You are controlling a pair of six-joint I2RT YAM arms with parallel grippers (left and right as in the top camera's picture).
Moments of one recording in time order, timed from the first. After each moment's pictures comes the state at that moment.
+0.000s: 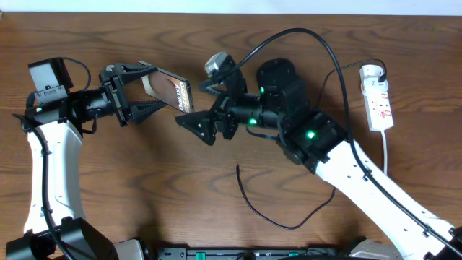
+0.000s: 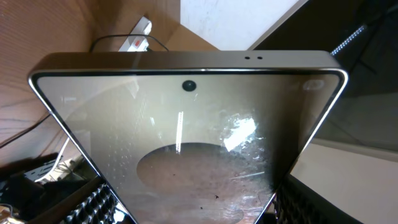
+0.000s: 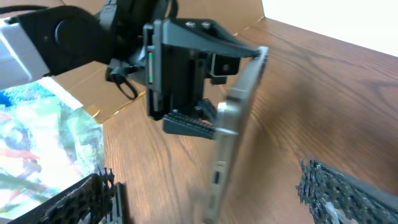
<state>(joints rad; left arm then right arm) 0.33 1.48 1.19 -0.68 1.41 -1.17 0.70 1.47 1.31 -0.17 -0.58 0.22</state>
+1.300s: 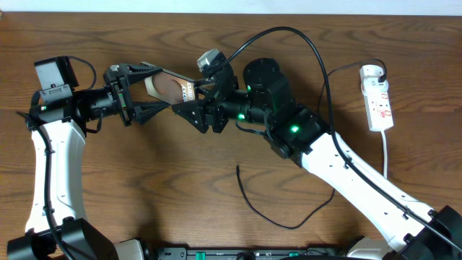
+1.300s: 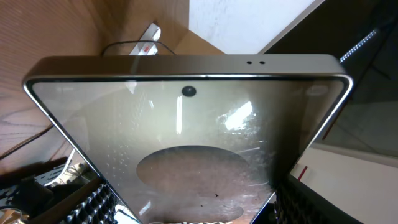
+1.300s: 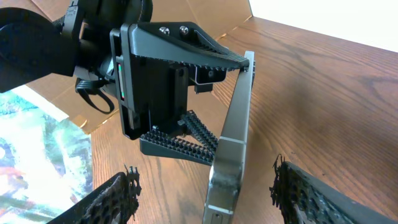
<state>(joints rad) 0.30 1.48 1.19 -0.68 1.36 -1.16 0.72 1.55 1.31 -0.08 -0.52 0.27</state>
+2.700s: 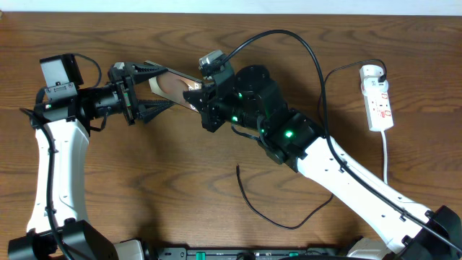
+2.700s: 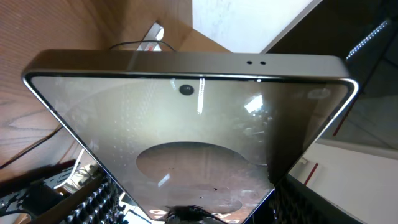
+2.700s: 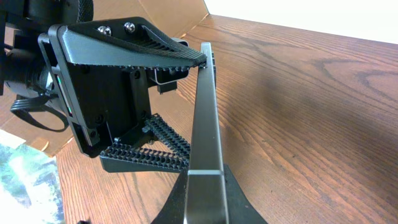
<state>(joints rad) 0.26 1.48 1.20 -0.67 1.34 -1.14 0.77 1.55 1.31 -0.11 -0.31 0.35</state>
